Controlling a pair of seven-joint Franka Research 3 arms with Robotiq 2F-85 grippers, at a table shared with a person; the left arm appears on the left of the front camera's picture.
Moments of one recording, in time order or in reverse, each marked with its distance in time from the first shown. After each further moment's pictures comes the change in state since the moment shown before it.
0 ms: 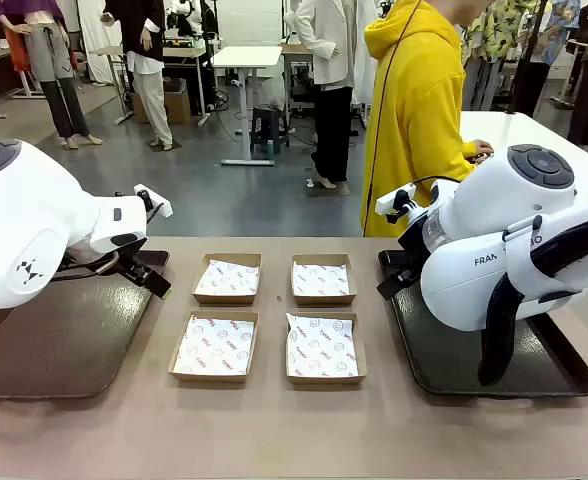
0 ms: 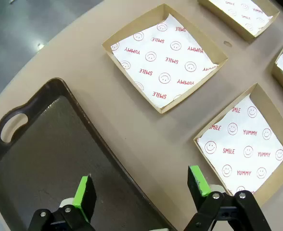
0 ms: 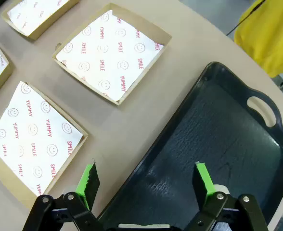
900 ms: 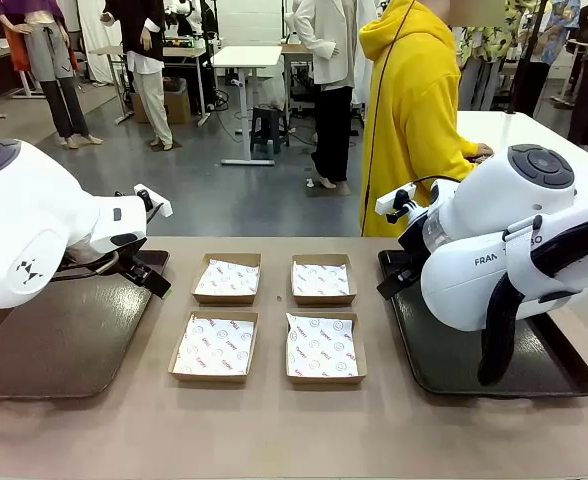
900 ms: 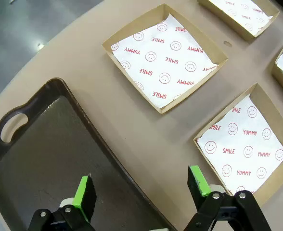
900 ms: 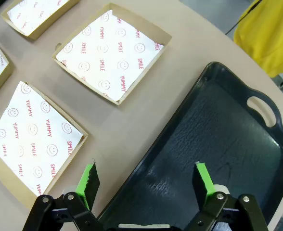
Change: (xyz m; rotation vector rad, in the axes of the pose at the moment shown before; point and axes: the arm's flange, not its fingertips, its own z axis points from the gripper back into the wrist) left arm 0.000 0.000 0.000 0.000 0.000 0.000; right arm 0.000 0.000 0.000 0.000 0.000 0.000
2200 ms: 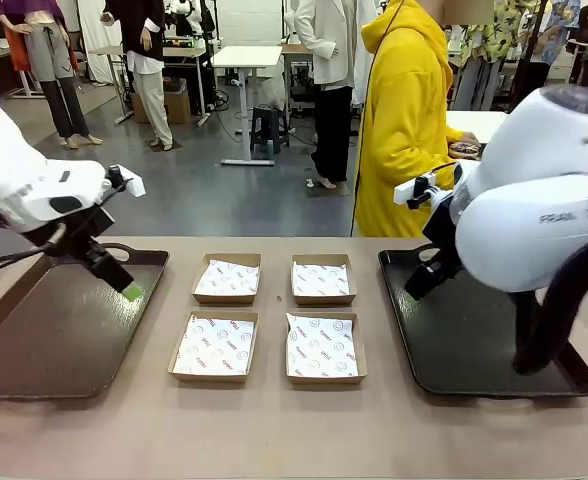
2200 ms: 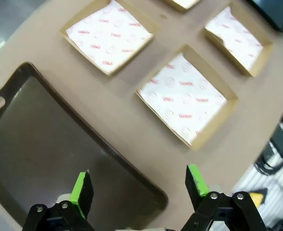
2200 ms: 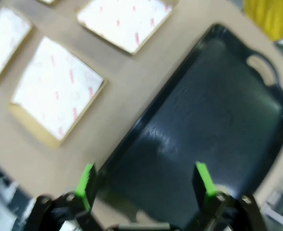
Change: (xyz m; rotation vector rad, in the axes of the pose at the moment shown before) left arm -0.011 0.004 0.094 -0.225 0.111 -0.106; right arm -0.009 0.000 0.076 0.052 0.192 -0.007
